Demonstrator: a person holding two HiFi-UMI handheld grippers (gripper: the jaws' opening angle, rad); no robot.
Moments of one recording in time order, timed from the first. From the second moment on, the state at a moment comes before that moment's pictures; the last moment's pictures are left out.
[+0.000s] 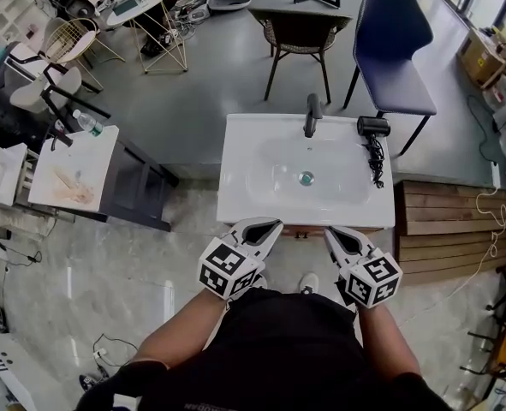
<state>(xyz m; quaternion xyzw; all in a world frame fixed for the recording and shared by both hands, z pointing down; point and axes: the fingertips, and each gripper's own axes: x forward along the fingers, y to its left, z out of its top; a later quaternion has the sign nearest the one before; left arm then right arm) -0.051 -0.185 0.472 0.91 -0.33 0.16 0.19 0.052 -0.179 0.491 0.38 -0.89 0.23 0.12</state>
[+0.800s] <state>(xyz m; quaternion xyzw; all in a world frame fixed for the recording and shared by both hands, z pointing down) -0.048 -0.176 0.469 0.91 -0.33 0.15 0.18 0.057 -0.173 0.485 0.39 -0.89 0.22 0.12</state>
